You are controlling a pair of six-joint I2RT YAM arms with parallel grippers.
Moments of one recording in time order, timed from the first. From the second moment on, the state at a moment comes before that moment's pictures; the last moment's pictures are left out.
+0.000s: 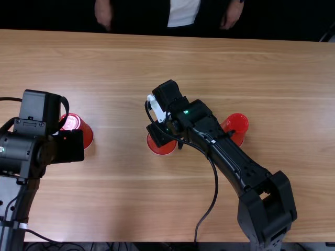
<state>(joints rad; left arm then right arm) -0.12 1.39 1.61 -1.42 -0.21 -0.21 0.57 2.03 1.68 -0.87 -0.11 -0.03</state>
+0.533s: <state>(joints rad) -0.12 1.37 1.59 -1.42 -0.21 -0.21 0.57 1.85 1.68 -0.87 -0.11 -0.02</state>
